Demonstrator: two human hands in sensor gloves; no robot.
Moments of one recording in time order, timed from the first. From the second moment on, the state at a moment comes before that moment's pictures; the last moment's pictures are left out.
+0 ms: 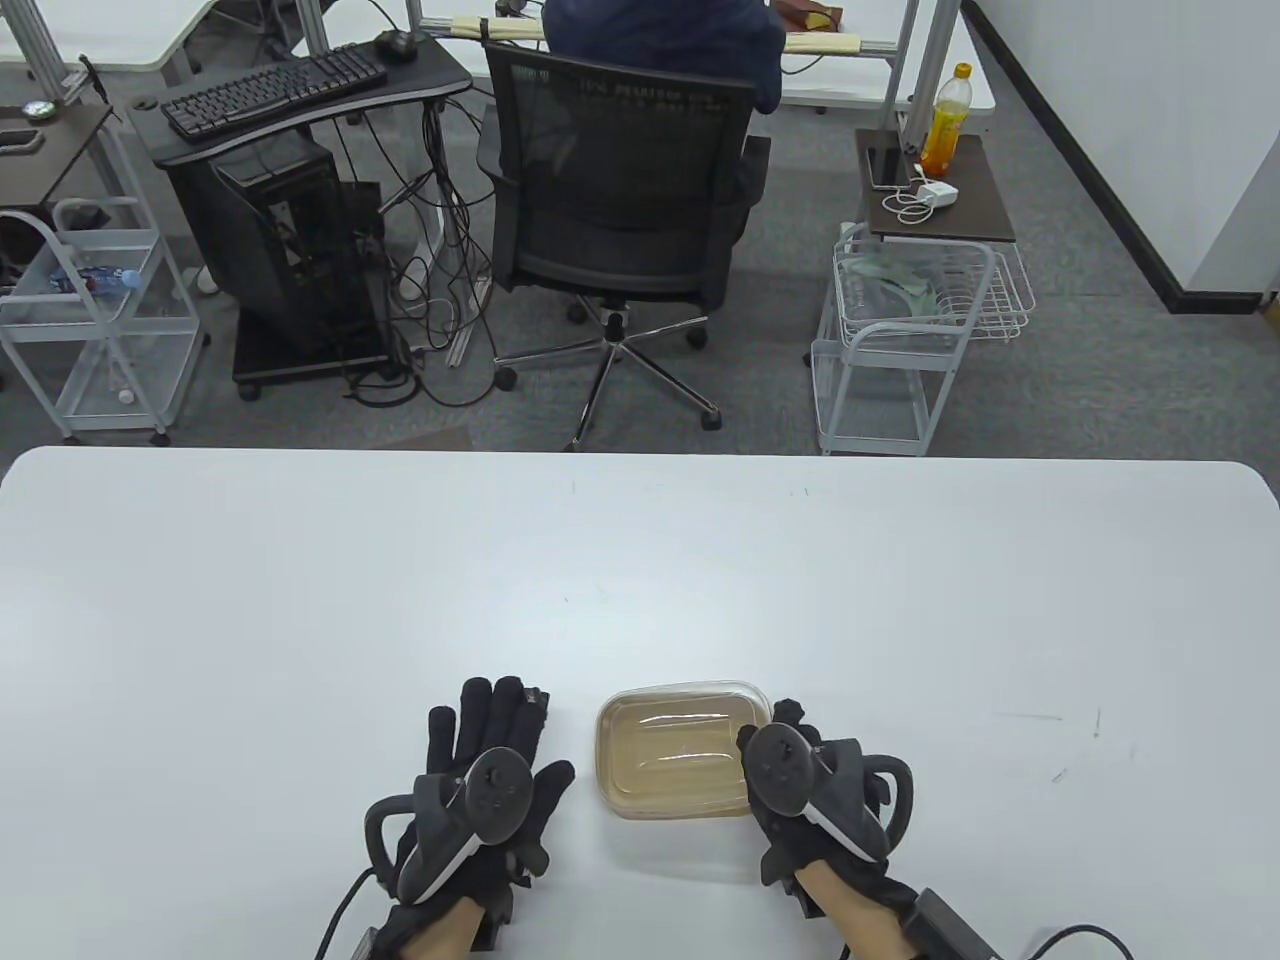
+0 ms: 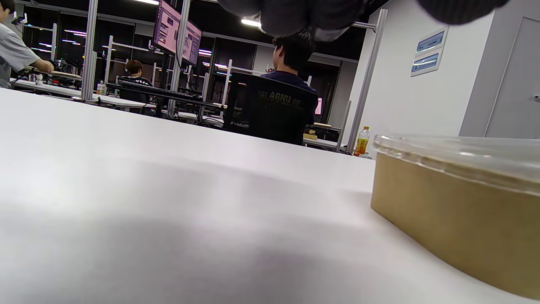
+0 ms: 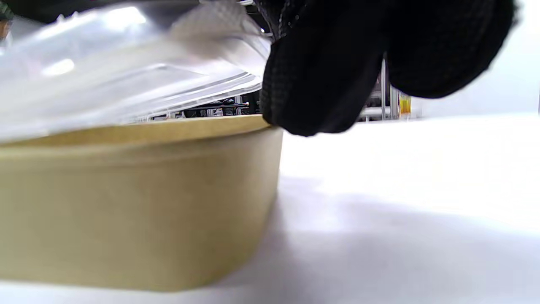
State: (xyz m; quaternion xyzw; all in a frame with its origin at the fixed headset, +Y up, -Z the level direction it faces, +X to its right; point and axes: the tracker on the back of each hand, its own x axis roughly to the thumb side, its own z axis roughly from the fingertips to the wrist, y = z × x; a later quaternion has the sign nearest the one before) left_hand -0.166 -0.731 -0.298 0.05 0.00 0.09 1.00; right_hand 0.117 -0.722 -0.320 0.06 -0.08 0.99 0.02
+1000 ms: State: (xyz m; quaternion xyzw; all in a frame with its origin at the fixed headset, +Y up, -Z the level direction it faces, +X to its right) left_hand -0.102 -0.746 -0.310 -0.10 -0.02 0.12 0.99; right_hand 0.142 -0.732 -0.309 0.17 0.05 0.97 0.17
